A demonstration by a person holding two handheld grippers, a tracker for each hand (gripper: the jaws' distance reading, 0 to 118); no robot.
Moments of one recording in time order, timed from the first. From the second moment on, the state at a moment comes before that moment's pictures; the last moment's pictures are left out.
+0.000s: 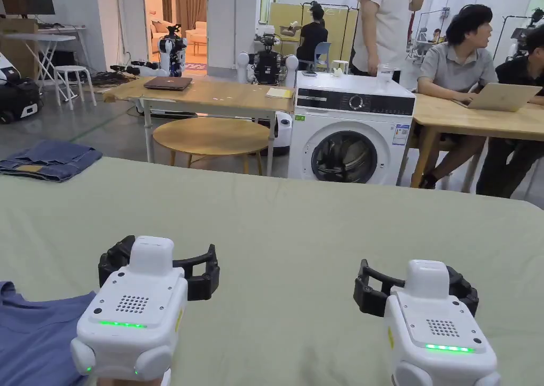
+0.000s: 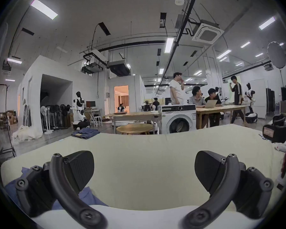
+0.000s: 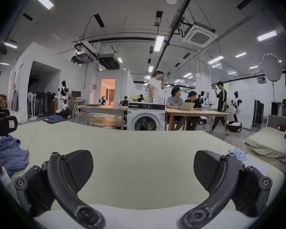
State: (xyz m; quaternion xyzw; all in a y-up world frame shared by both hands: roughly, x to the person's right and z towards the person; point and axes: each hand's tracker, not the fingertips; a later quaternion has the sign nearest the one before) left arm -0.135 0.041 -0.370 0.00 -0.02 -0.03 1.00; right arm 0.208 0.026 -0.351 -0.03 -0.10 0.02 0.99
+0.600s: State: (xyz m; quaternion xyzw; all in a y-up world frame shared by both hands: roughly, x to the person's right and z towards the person) left arm -0.141 0.049 -0.369 -0.01 -0.02 -0.02 1.00; right arm 0.208 0.033 -0.348 -0.02 -0.11 0.02 0.99
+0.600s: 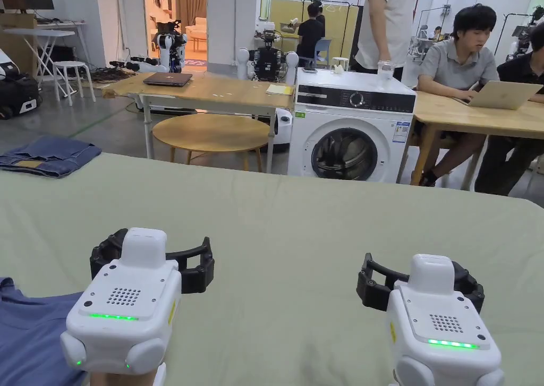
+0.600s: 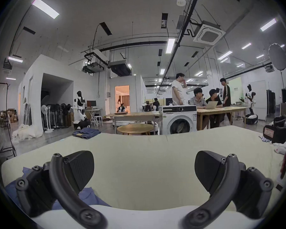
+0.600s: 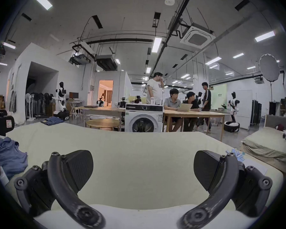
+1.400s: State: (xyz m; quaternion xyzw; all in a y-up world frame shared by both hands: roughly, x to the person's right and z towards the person) left arm -0.118 0.064 -0.370 -0.01 0.00 -0.26 0.97; right arm 0.169 0.037 -0.359 -0.01 -0.09 0.46 0.88
